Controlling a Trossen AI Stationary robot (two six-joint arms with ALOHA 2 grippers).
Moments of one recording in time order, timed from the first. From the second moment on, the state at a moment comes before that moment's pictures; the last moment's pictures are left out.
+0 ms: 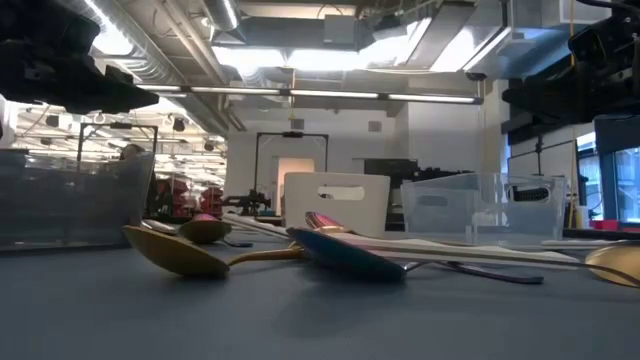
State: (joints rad) left arm -0.01 0.00 0.08 -0.19 -0.12 0.23; right arm -0.05 0.00 0.01 0.01 0.01 -0.10
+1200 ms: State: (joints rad) left arm -0.01 0.00 0.08 -0.19 -0.12 0.21; right arm -0.05 0.00 0.01 0.13 0.14 0.13
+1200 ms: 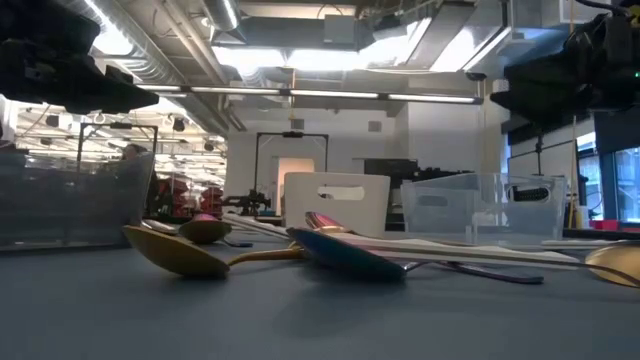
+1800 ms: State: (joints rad) left arm -0.01 0.00 0.08 -0.17 -0.12 0.21; right arm -0.05 0.07 0.26 -0.06 0.05 0.19
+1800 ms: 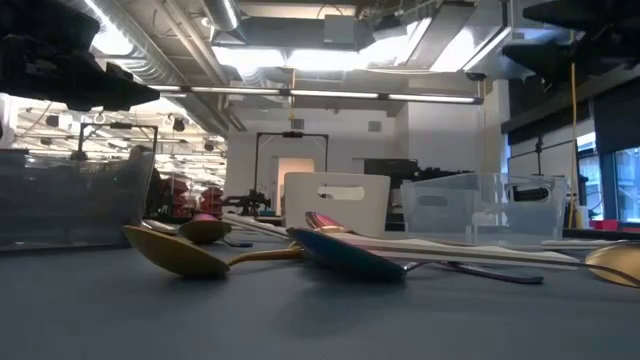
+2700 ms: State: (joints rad) left arm -0.01 0.00 0.08 -0.17 -0.12 0.21; right arm -0.03 0.92 0.87 -0.85 -0.24 0.94
